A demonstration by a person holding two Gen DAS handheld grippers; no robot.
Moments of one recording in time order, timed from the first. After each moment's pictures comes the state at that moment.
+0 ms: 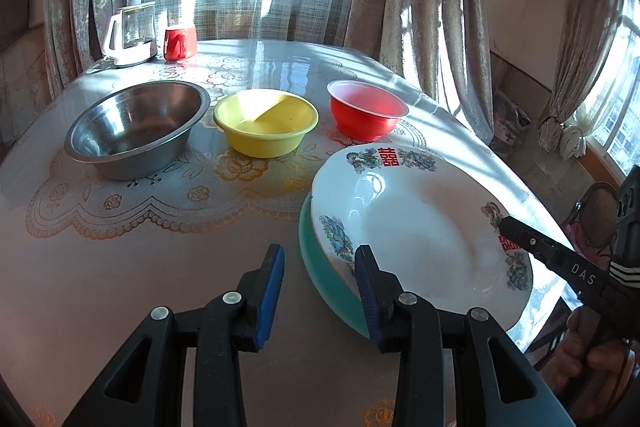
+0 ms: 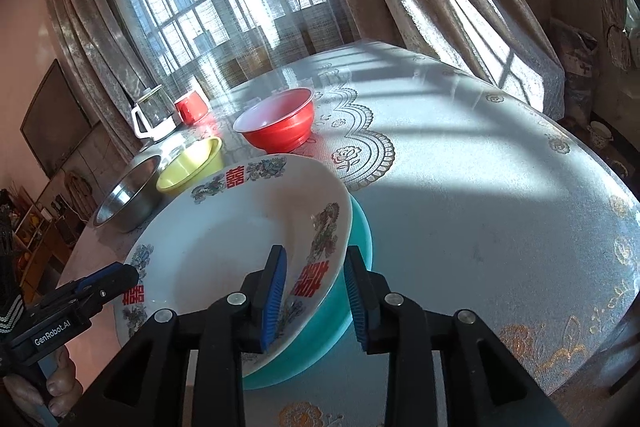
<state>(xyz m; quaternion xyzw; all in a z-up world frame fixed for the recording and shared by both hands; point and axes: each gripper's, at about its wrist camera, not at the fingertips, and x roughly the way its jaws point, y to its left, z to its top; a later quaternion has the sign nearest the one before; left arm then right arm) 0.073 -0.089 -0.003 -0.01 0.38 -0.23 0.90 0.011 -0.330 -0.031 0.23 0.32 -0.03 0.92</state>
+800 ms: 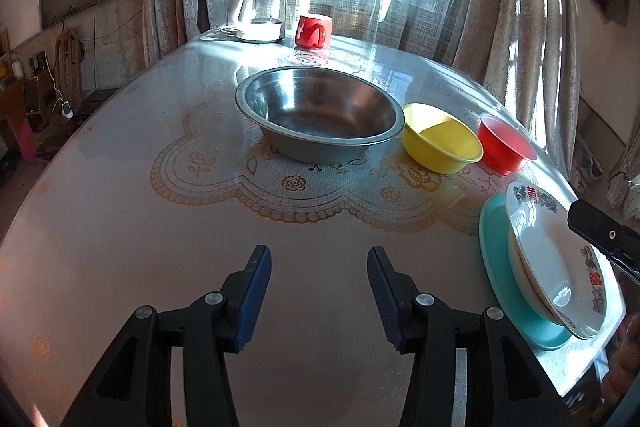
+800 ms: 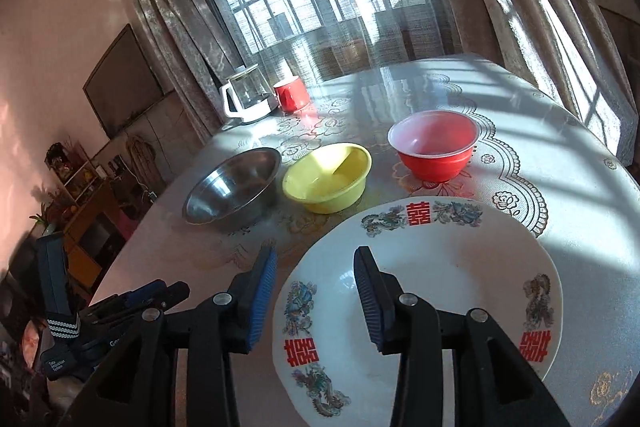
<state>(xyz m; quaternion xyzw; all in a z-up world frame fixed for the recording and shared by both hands) 0.097 0.033 -0.014 -0.05 0.40 -0.07 0.91 0.075 -0.217 0.022 0.18 0.33 0.14 0.91</state>
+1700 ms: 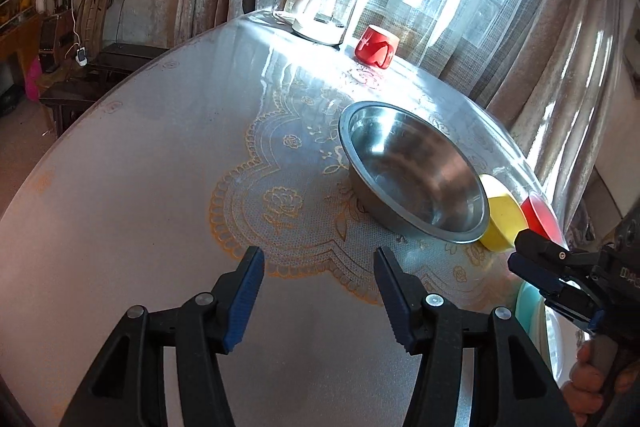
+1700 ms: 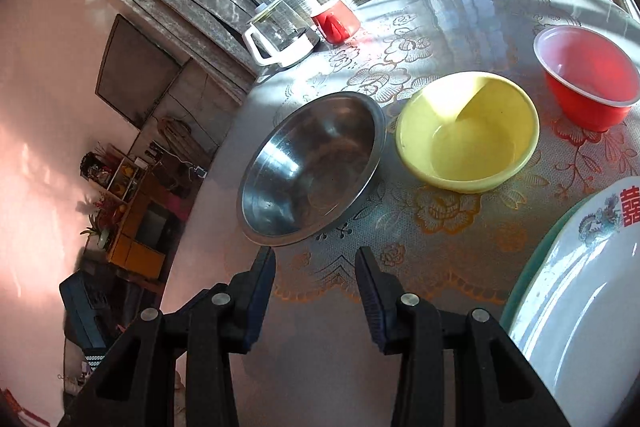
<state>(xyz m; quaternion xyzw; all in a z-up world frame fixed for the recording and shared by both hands) 0.168 0.122 -0.010 -0.16 0.41 -0.05 0.90 0.190 -0.139 0.000 0.30 0.43 0.19 0.83</state>
